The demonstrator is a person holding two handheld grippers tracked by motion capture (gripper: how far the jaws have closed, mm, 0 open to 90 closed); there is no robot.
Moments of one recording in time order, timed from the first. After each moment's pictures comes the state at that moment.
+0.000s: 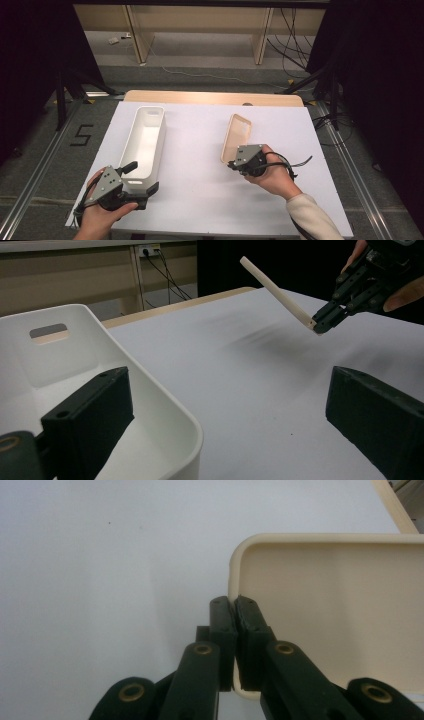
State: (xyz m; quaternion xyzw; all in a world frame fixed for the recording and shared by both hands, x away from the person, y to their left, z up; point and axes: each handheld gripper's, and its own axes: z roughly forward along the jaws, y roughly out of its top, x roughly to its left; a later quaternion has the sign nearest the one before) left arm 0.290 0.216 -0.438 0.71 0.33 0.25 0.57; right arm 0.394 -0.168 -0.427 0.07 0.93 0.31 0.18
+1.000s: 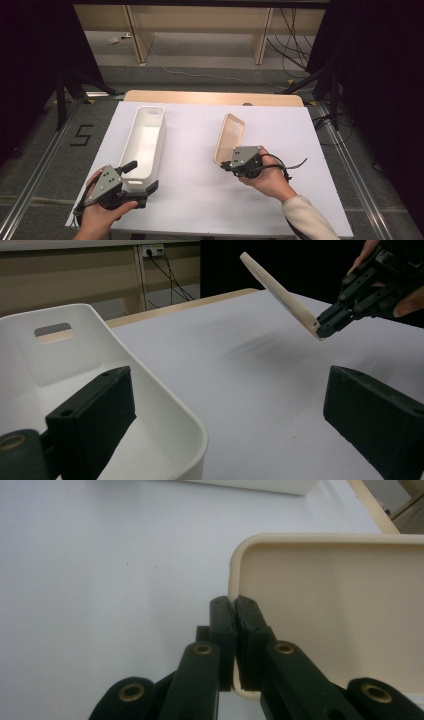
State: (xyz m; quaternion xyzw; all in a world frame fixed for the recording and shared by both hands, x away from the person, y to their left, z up) left arm 0.292 0.218 -0.437 0.71 0.34 0.25 0.57; right arm 0.388 -0.156 -0.426 0.06 0.91 0.36 0.18
